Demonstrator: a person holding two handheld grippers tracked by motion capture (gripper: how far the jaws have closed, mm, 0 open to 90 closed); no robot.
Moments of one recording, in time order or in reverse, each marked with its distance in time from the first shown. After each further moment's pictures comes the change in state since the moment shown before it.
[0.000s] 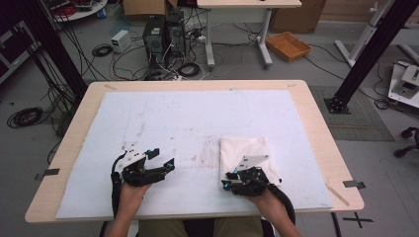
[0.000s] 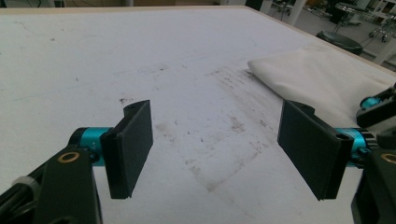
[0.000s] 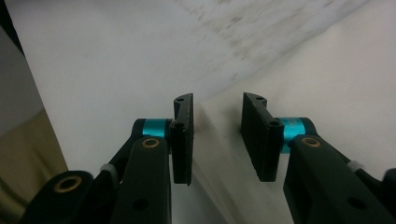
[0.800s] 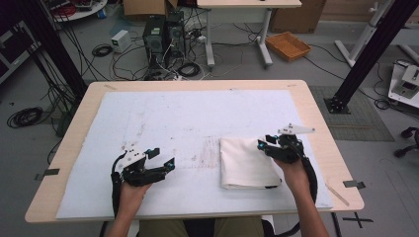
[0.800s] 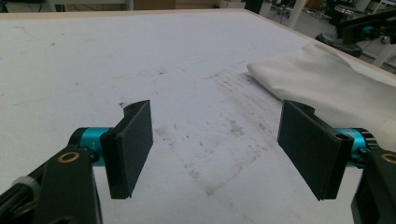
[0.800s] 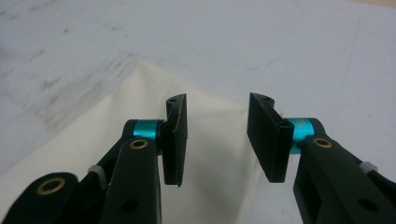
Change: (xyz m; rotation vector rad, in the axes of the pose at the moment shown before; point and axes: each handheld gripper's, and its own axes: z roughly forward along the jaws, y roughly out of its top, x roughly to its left) left arm 0.000 0.001 0.000 -0.006 -0.002 0.004; right arm -0.110 0.007 -0.060 -0.185 -0.309 0.229
